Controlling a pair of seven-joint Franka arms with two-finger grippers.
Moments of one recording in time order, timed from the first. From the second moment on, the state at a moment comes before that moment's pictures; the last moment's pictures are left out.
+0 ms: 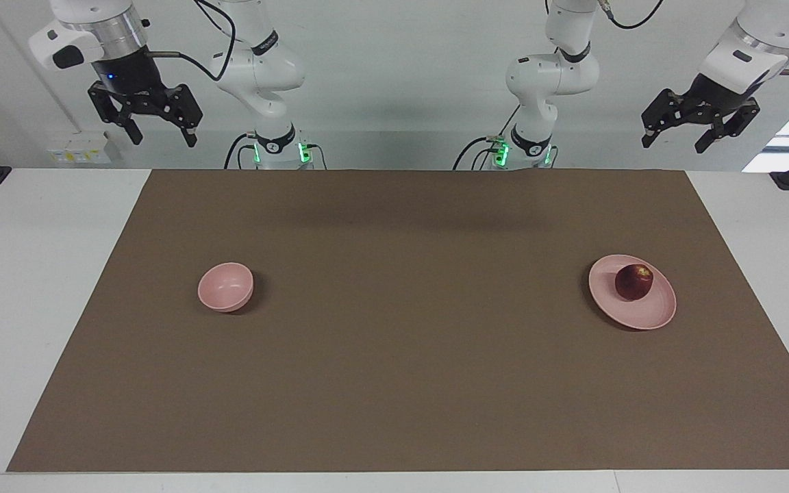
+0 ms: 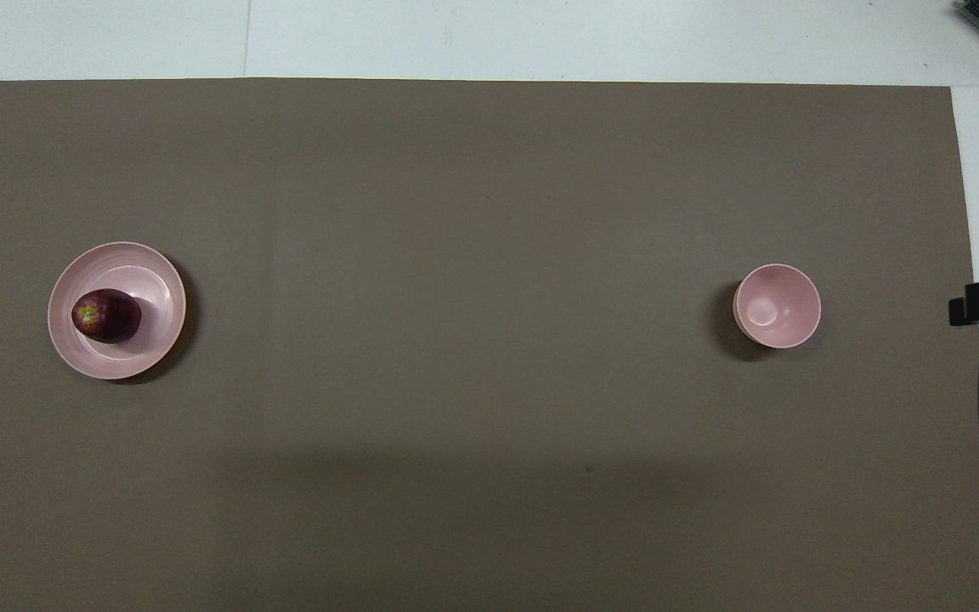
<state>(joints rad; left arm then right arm) 0.02 -0.03 -0.02 -1.42 -0.03 1.32 0.16 0.06 -0.10 -0.09 -1.53 -0.01 1.45 0.05</state>
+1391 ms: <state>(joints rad) 0.02 -0.03 -0.05 -1.42 -0.03 1.34 0.16 0.06 -0.10 -0.09 -1.53 -0.01 1.45 0.05</state>
